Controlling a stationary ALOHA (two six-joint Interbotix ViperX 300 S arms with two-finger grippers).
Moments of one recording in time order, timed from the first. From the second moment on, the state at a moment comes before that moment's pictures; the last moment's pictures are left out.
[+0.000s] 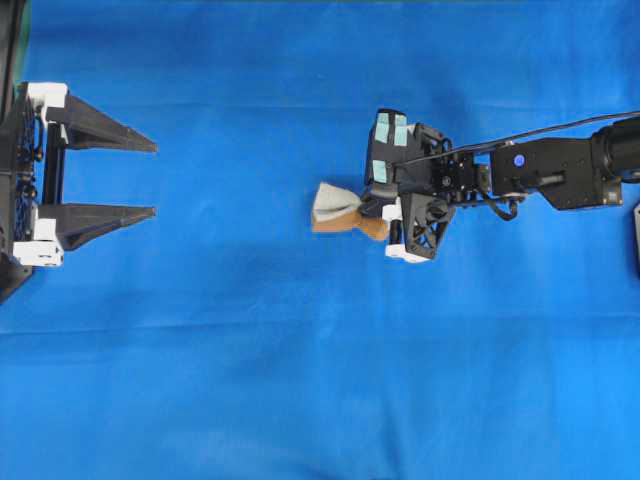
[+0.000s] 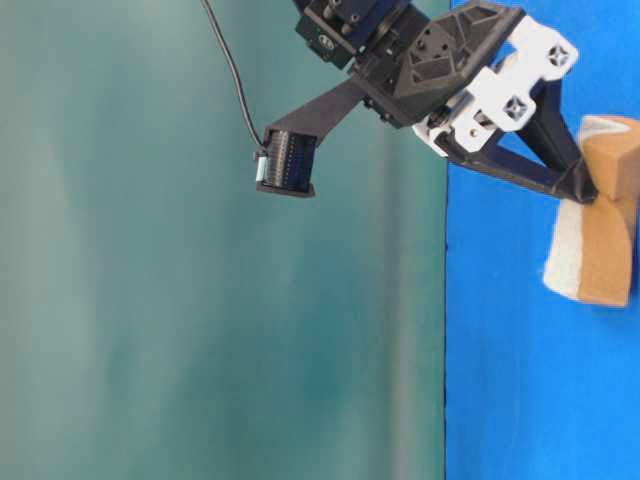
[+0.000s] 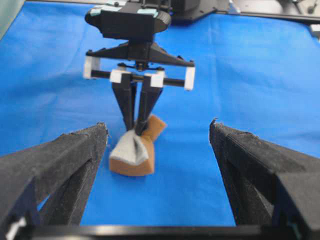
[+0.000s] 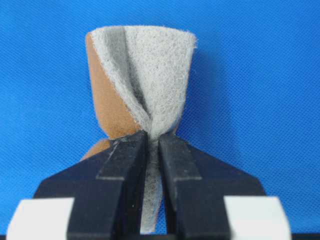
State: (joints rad) left arm 0.03 -0.91 1.15 -0.03 -0.16 0.00; right arm -0.14 0.16 0.69 -0.23 0.00 0.25
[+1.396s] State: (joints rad) left arm 0.03 -0.91 1.15 -0.03 -0.16 0.00; right arm -0.11 0.14 0.69 -0.20 0.00 0.26
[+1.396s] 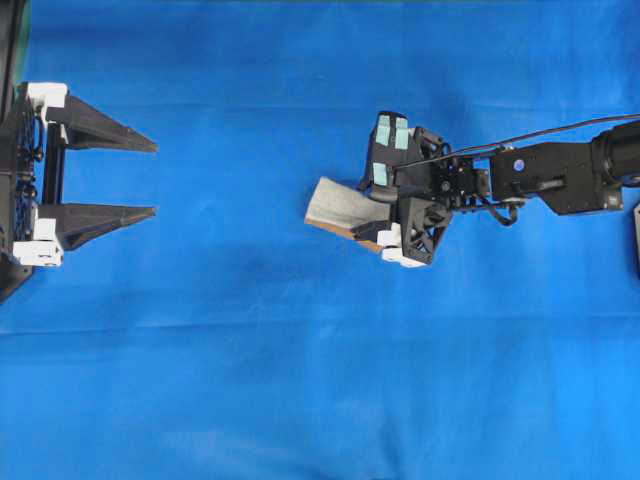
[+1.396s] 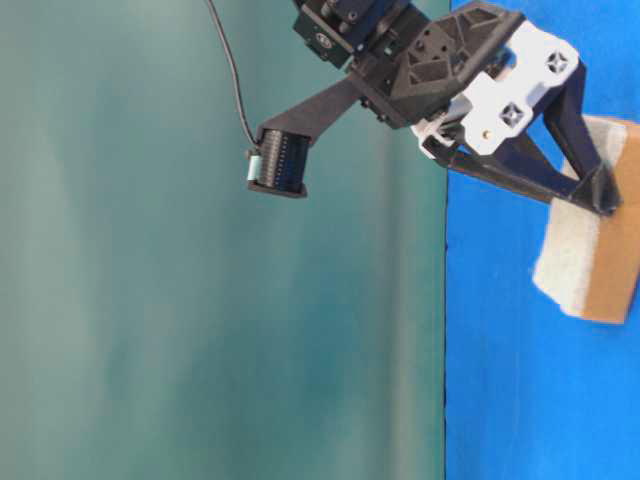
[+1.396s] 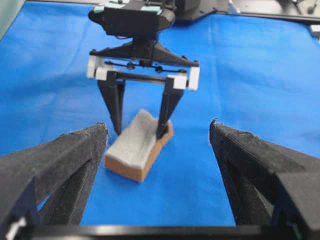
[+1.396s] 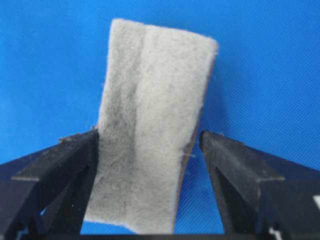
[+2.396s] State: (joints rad) left arm 0.03 -0.91 1.15 -0.03 -0.16 0.00; right arm -0.05 -0.26 0.69 -0.20 0.21 0.26
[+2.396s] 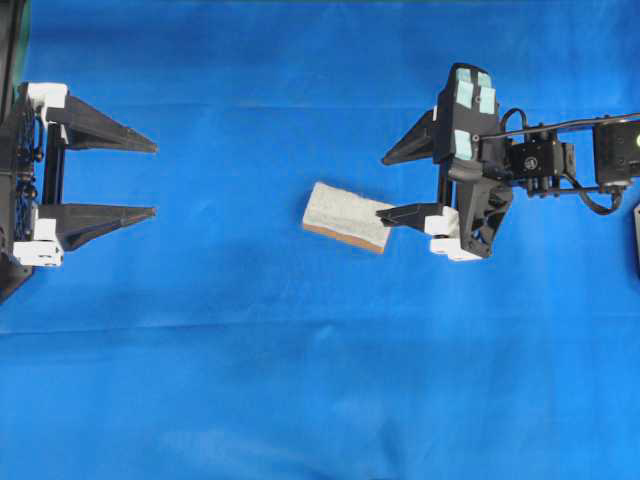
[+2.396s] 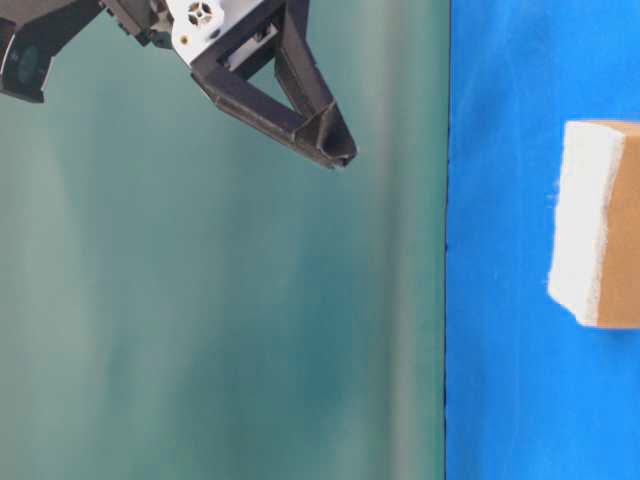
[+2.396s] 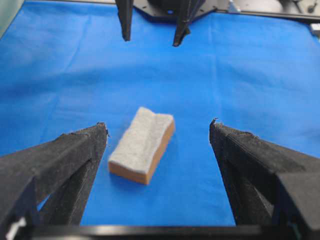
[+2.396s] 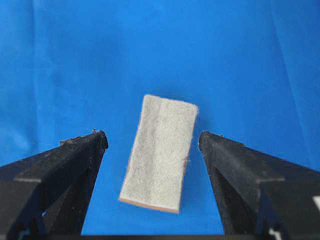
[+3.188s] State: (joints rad) left arm 0.03 -1.08 1.14 -0.03 0.01 0.00; right arm -0.05 -0.55 0.80 -0.20 0.23 0.27
